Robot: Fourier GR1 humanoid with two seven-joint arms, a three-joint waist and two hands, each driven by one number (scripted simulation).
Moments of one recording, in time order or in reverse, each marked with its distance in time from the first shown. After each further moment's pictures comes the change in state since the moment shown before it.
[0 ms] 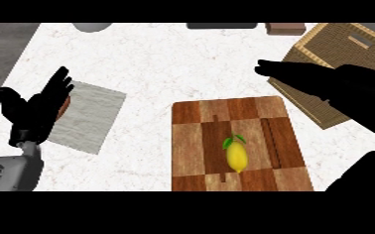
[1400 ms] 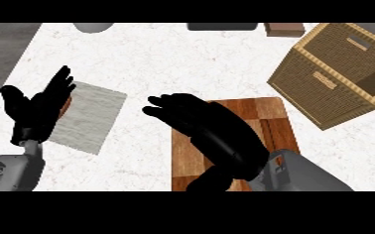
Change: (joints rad) left arm -0.009 0.022 -0.040 0.006 0.024 0.030 0.004; right arm 0.023 0.361 0.525 0.236 0.549 -0.639 -0.469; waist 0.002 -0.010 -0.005
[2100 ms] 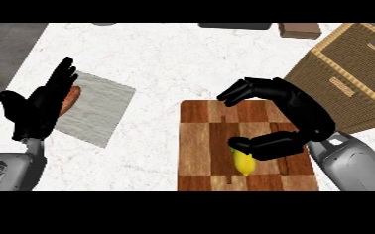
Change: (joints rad) left arm -0.015 0.012 -0.042 -0.065 -0.035 0.011 -0.076; right arm 0.168 -0.183 -0.285 0.131 -0.475 0.063 -0.591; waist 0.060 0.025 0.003
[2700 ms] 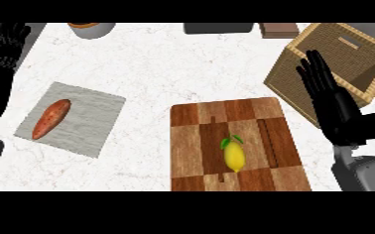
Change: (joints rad) left arm -0.082 0.152 0.056 -0.195 -0.111 0.011 -0.209; right arm 0.245 0.035 -0.230 0.064 -0.213 -0.321 0.235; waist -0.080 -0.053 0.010
